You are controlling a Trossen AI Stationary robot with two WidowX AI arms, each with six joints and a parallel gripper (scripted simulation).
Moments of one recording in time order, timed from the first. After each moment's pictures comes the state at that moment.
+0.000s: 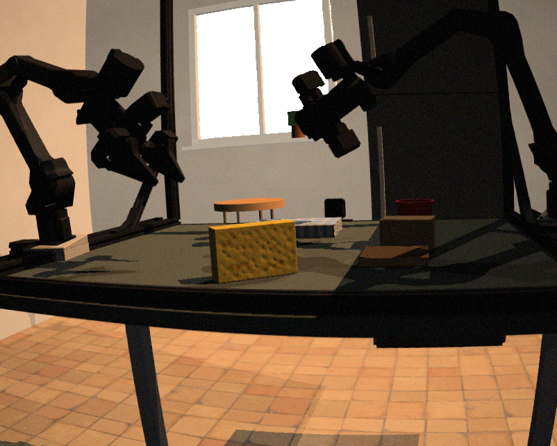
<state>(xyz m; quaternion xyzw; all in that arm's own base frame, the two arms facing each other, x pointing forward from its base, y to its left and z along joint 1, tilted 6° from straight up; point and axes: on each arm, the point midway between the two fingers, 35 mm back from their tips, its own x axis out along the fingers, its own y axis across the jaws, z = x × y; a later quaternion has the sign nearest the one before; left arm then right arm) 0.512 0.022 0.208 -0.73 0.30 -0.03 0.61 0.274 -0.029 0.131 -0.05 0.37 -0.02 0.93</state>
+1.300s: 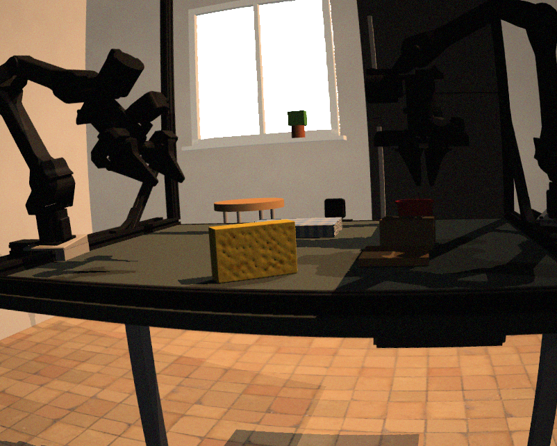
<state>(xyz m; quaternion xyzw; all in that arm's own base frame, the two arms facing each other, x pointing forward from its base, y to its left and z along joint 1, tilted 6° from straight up) 0.268 0.070 0.106 -0.67 0.20 0.67 0.27 0.274 -0.029 0.131 -0.05 0.37 -0.02 0.93</state>
